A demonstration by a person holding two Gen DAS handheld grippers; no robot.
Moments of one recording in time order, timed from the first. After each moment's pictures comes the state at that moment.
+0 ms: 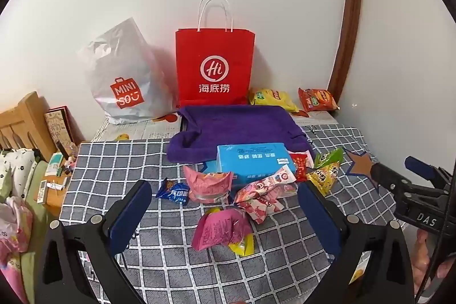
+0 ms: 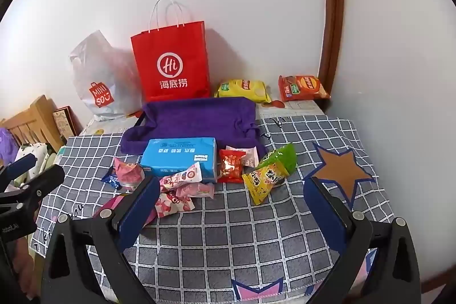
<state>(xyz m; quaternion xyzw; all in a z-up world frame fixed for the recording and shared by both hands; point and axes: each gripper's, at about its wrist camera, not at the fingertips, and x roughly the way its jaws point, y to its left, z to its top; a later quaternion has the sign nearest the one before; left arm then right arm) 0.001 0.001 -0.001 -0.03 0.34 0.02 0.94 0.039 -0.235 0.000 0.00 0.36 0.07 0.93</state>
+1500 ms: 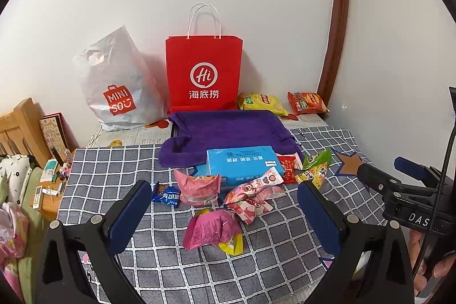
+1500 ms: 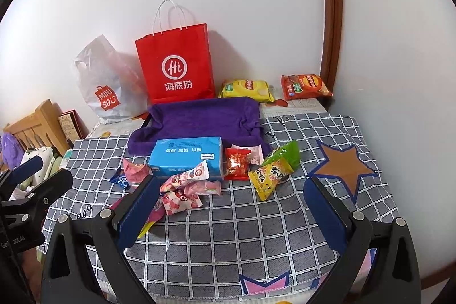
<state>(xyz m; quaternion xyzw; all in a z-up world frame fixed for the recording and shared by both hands) -0.012 -0.009 0.007 -0.03 0.31 -0.01 0.95 0.027 -0.237 0.004 0.01 0.36 0.07 0.93</state>
